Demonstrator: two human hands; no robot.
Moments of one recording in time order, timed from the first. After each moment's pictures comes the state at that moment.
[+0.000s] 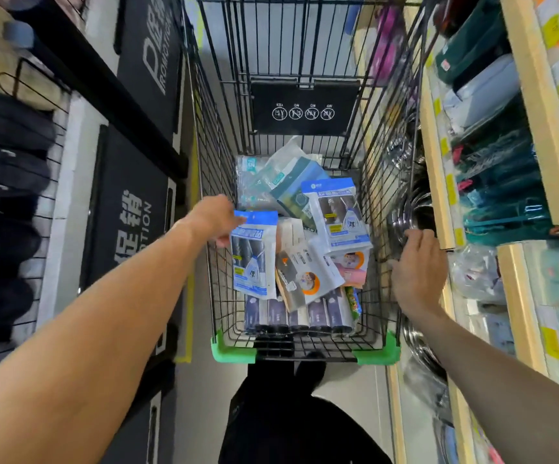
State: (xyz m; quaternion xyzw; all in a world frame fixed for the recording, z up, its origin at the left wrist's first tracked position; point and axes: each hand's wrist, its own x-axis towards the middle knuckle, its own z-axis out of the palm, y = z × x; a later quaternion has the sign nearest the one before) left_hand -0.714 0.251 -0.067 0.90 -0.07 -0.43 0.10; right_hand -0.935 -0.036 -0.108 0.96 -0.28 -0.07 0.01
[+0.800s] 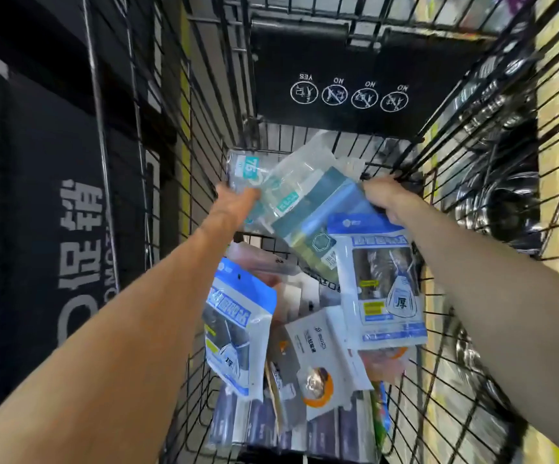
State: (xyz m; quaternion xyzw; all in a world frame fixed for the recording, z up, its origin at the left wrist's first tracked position) left_hand -0.635 0.211 -0.276 0.79 0.26 -0.40 0.39; right_hand -0.689 -0.045 -0.342 0.70 -0.45 -0.30 -0.47
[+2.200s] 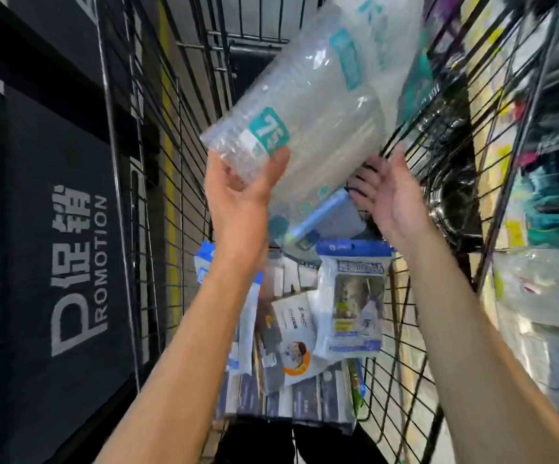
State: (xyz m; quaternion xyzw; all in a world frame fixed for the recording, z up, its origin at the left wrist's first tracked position) left_hand -0.715 0.150 -0.123 0.59 0.14 -0.14 0.79; right_hand -0.766 -0.041 -0.191 0.49 -0.38 -0.05 -0.78
